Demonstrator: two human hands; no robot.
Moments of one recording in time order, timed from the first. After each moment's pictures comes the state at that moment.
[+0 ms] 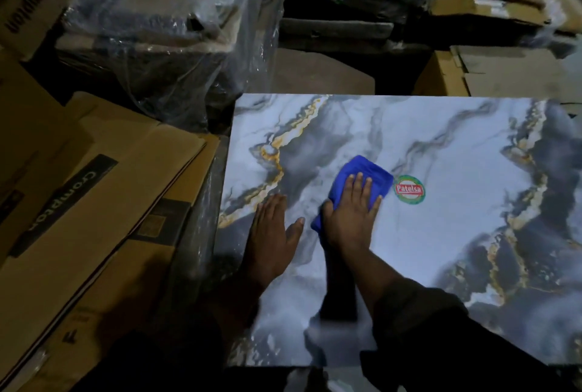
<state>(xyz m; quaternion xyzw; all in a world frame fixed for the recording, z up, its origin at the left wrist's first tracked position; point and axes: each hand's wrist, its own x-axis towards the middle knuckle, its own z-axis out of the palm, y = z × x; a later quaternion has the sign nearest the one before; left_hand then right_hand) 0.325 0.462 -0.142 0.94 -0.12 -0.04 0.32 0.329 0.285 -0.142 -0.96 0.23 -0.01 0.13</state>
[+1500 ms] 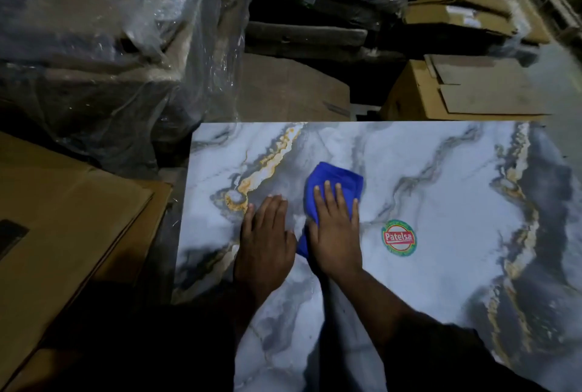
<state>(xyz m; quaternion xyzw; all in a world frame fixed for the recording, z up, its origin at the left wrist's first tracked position) 0.426 0.398 -0.151 0.95 -0.25 0.13 0.13 0.405 0.240 -0.143 -0.99 0.12 -0.03 0.08</state>
